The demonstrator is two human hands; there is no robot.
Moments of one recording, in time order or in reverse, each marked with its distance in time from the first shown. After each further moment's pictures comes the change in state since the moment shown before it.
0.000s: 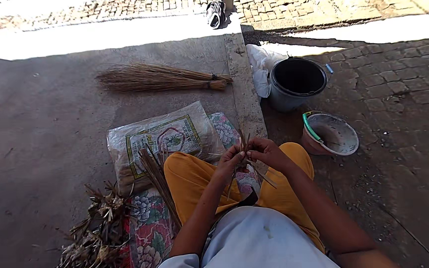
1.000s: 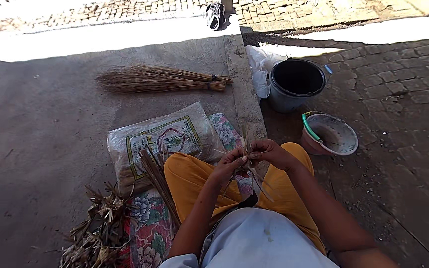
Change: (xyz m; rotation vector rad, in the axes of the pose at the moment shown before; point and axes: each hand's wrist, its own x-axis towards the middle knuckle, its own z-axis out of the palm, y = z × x) left_hand 0.001 0.001 -0.017 0.018 -0.294 0.014; right_hand 0.000 0.011 -0.016 0.305 -0.176 0.082
